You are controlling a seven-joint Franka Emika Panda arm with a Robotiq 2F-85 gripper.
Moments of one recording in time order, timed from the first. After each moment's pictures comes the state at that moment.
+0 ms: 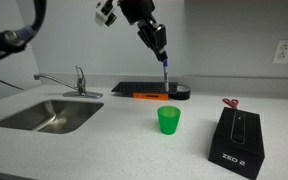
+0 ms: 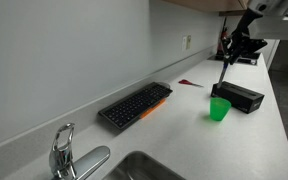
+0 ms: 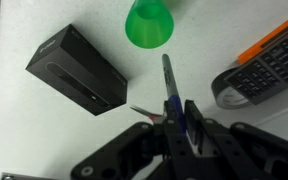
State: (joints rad) arm -0.15 -0.43 -0.12 -2.44 -0.56 2.38 1.07
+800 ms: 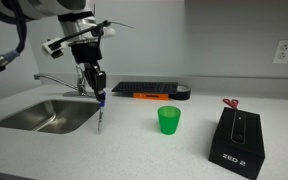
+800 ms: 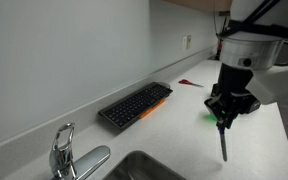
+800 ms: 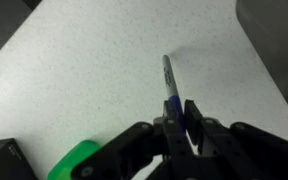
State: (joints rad) arm -0.04 -0.26 0.10 -2.47 -0.15 2.21 0.83
